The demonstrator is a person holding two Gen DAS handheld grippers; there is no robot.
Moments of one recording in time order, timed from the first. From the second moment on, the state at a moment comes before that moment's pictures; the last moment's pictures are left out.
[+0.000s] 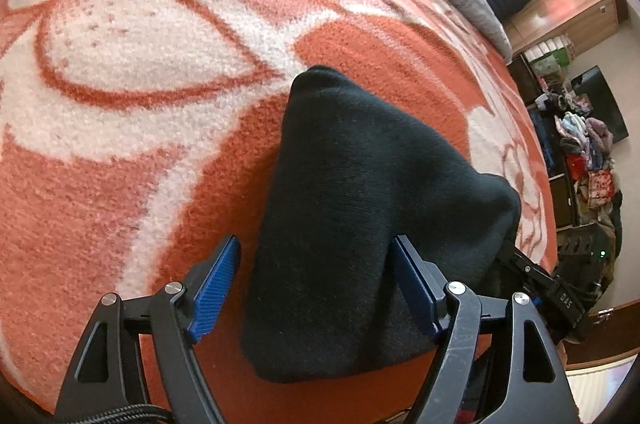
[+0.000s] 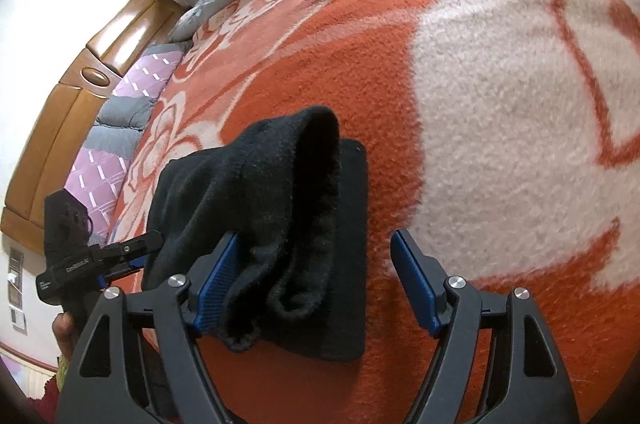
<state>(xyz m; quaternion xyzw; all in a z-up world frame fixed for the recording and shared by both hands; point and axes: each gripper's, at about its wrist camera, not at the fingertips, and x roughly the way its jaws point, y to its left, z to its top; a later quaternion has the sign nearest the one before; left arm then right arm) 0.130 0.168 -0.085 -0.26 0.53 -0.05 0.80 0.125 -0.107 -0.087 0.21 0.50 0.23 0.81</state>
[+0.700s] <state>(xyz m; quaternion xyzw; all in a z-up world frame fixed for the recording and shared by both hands) 0.135 0.152 -0.096 -0.24 0.52 -0.04 0.82 0.125 -0.099 -0.096 0.23 0.49 0.27 0.80</state>
